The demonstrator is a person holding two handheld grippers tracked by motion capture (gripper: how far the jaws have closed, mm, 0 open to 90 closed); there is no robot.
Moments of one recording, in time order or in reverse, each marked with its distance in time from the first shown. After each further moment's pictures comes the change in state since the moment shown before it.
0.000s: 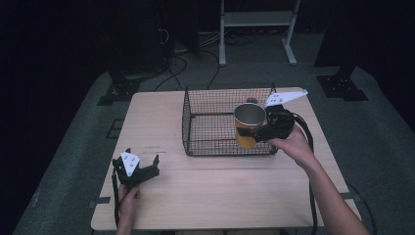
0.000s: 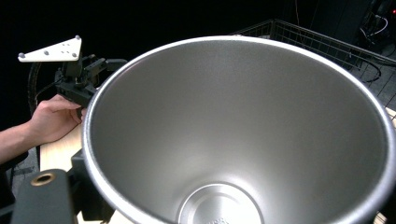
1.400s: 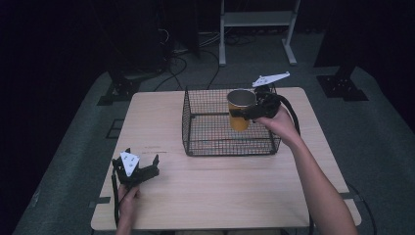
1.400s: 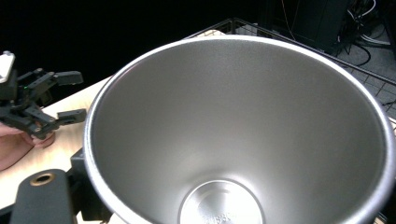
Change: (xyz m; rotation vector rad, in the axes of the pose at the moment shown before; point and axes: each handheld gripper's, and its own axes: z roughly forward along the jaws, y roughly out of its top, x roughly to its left) left arm 0.001 0.000 0.000 -0.004 -0.002 -0.009; right arm -0.055 0.023 0.048 0.046 -0.039 0.068
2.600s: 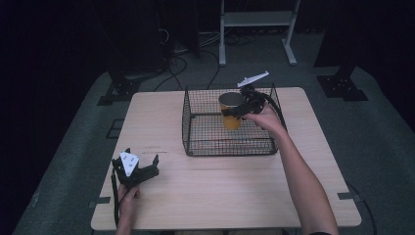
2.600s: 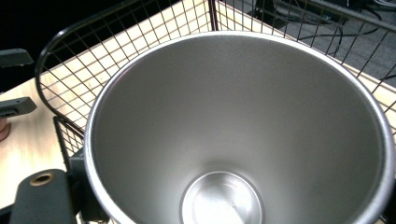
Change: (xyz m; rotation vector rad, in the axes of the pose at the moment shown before) left arm 0.001 0.000 0.000 -0.003 -0.003 -0.005; right arm -0.034 -0.003 0.063 0.120 -0.004 0.022
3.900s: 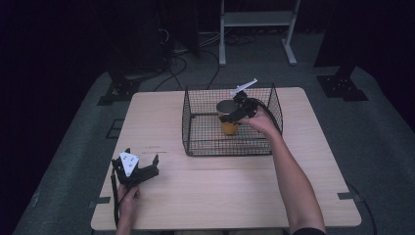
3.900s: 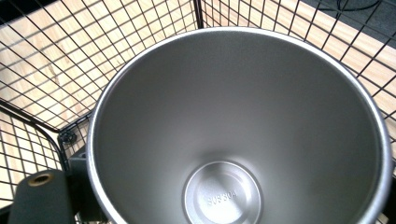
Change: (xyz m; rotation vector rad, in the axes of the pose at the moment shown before) left arm 0.000 0.000 0.000 0.000 -0.002 -0.001; right arm -0.016 -0.017 0.044 0.103 -0.047 -0.024
